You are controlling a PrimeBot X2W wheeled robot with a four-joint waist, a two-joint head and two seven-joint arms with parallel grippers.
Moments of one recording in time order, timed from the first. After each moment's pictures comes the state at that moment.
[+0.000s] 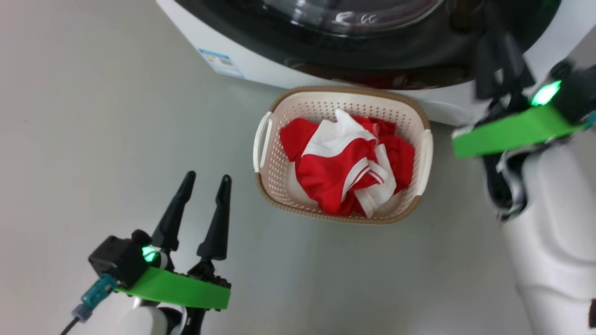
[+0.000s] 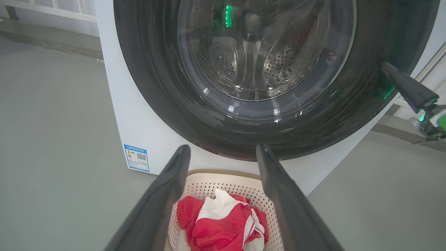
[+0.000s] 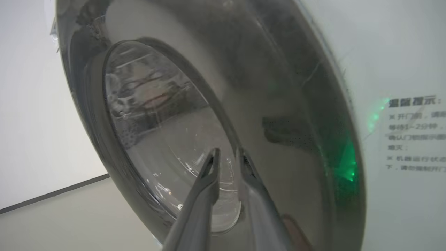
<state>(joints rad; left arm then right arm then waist) -0.27 0.04 -0.18 0.15 -0.44 -0.13 -0.25 -0.67 -0.07 0.04 0.33 0.32 0.13 -0.26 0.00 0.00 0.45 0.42</state>
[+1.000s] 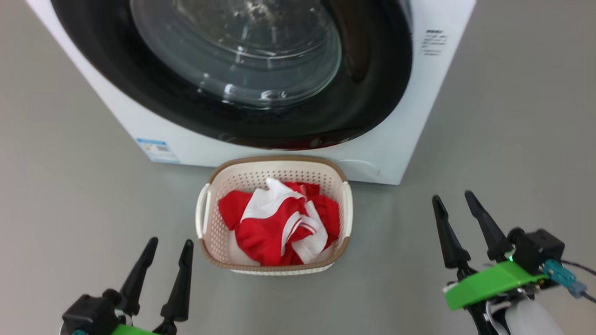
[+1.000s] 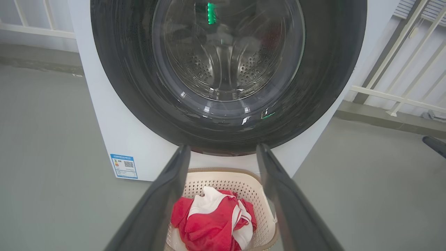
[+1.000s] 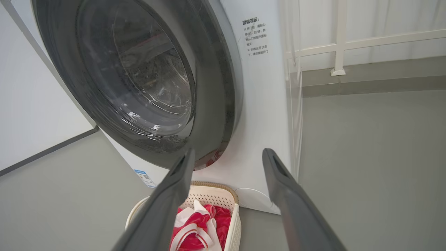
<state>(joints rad) -0.06 0.15 -0.11 0.14 -0.41 -0.13 -0.25 -0.15 -0.06 0.06 0.30 0.38 0.13 -0.26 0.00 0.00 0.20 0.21</state>
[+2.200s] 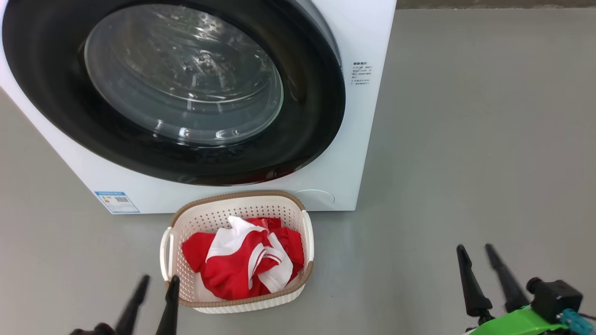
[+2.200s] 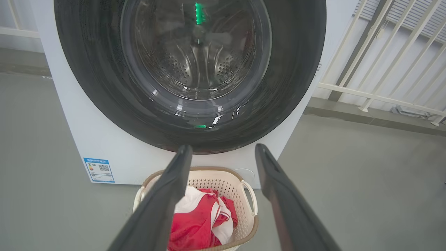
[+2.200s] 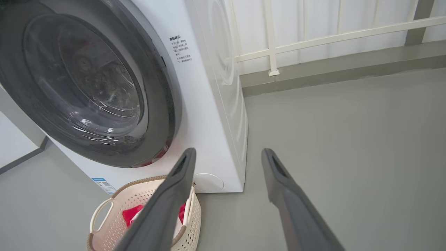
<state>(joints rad) 0.07 0.16 -0.07 0.13 -0.41 -0.12 -0.25 0.04 -0.04 -0.03 0.26 0.39 0.13 -0.26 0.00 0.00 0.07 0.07</state>
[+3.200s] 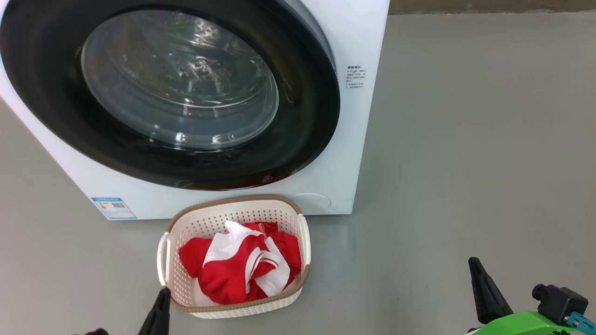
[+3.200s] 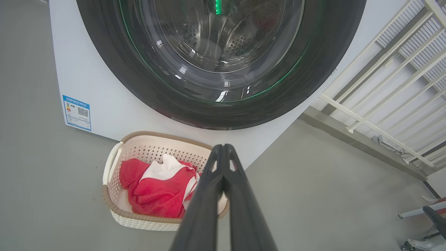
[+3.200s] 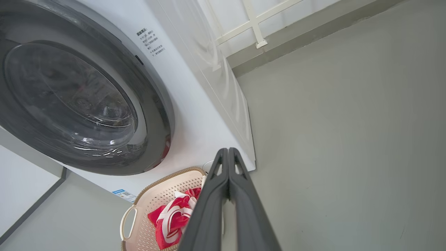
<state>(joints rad) 0.06 0.12 -0.07 0.22 -0.65 -0.12 -0.19 0.04 -0.03 -0.02 0.33 0.62 0.13 -0.20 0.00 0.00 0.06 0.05</state>
